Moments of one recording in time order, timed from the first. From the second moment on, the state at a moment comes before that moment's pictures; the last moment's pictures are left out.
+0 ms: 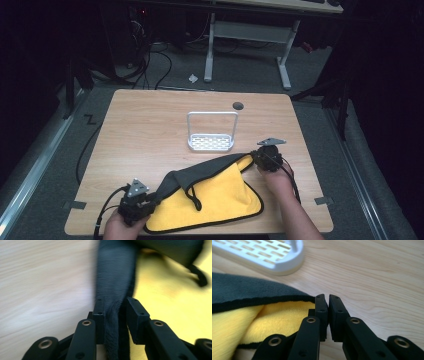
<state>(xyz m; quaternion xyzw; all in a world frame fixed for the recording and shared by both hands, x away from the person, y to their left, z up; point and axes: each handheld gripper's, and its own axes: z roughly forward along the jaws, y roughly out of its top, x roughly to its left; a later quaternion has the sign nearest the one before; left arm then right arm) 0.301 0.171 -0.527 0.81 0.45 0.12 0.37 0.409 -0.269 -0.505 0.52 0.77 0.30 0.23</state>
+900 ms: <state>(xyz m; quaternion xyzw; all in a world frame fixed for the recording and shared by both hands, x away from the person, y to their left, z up) 0.288 0.122 -0.527 0.85 0.36 0.12 0.37 0.312 -0.243 -0.521 0.45 0.82 0.27 0.22</state>
